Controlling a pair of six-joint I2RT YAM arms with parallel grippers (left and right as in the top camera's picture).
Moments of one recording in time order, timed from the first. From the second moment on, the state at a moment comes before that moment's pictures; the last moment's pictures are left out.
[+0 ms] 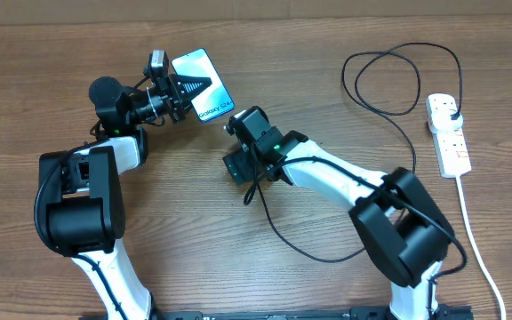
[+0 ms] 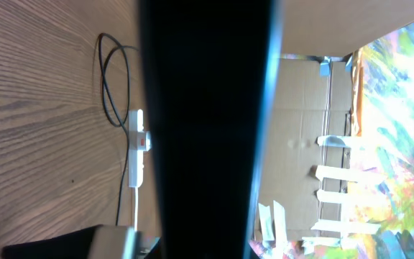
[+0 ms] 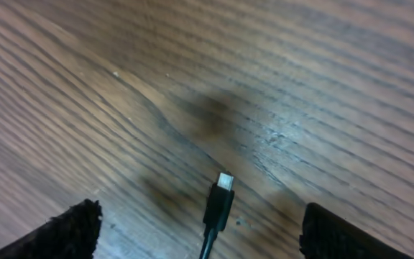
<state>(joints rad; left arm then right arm) 0.09 2.08 1.06 1.11 1.29 -1.69 0.71 2.02 1.33 -0.41 0.00 0.15</state>
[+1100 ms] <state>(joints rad) 0.09 2.08 1.06 1.11 1.29 -1.69 0.69 2.07 1.34 -0.42 0.02 0.21</state>
